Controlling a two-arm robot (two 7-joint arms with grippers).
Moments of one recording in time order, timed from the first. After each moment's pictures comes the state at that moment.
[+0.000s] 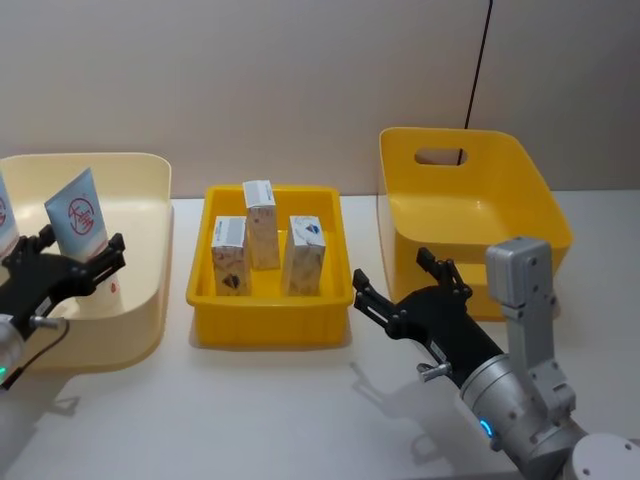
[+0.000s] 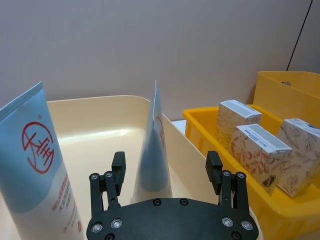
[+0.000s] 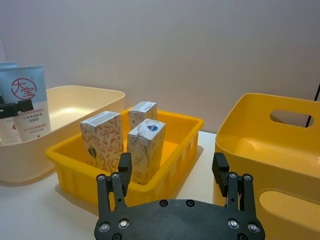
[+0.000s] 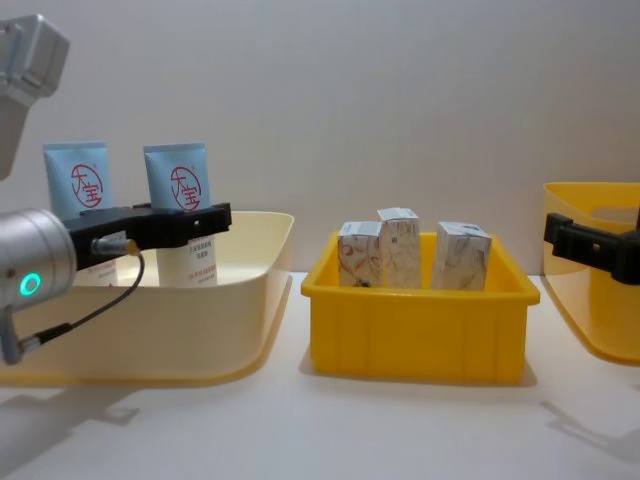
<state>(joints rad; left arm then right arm) -0.36 0.29 0.28 -1.41 -0.44 0.11 -0.20 -0.01 0.34 -0.23 -1.77 0.29 0.03 0.07</state>
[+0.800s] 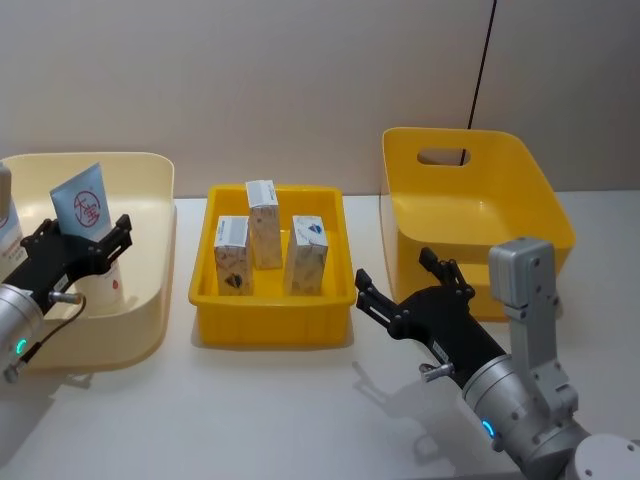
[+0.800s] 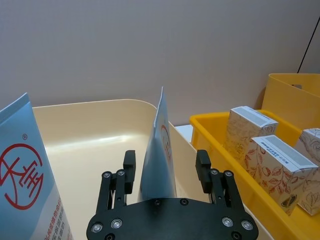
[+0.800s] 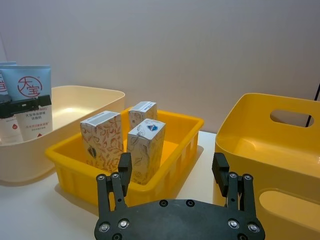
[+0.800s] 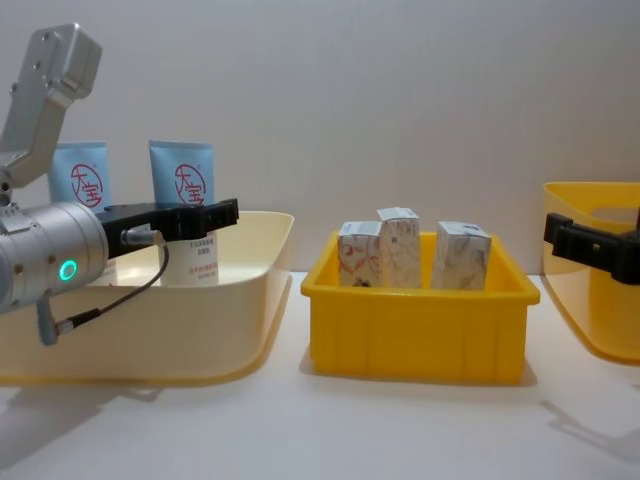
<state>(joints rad) -0.47 0.24 0.30 -1.26 -0.41 0.09 -0.22 -0.01 0.34 -0.23 -1.77 0.29 0.03 0.07</state>
